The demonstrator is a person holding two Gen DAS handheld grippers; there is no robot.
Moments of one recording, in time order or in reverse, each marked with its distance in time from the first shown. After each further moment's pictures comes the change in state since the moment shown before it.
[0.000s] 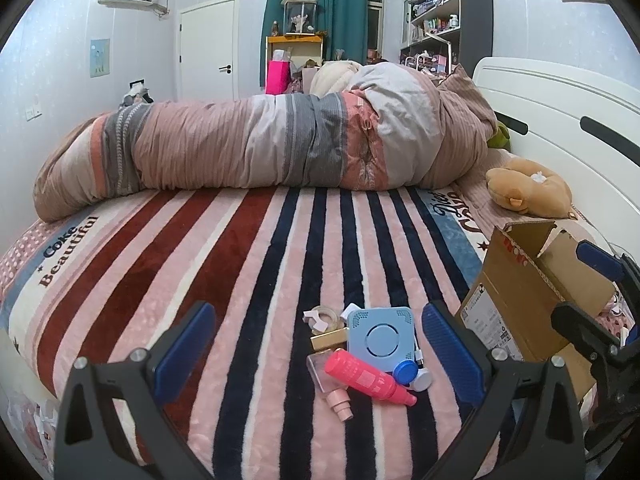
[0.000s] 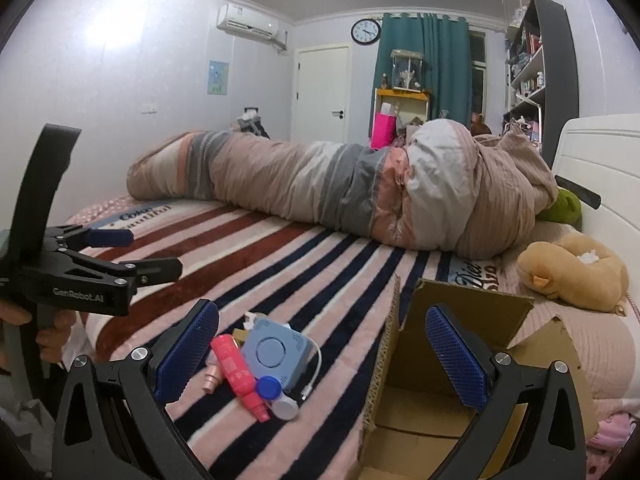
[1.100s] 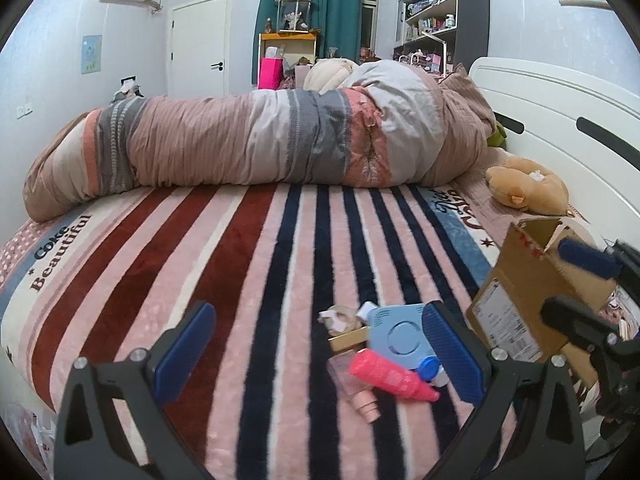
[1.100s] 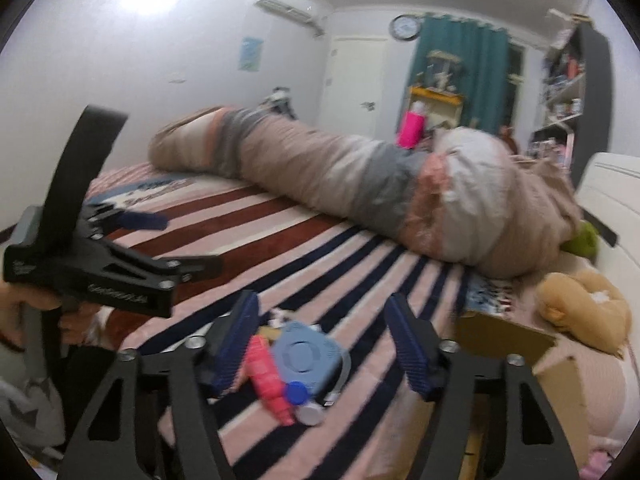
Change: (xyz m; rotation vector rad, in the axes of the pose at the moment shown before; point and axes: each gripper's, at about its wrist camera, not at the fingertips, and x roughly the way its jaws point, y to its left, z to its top) left arm 0.013 0.037 -0.002 0.006 0.010 -0.047; right arm 0.021 0.053 0.019 -0.138 0.081 0.067
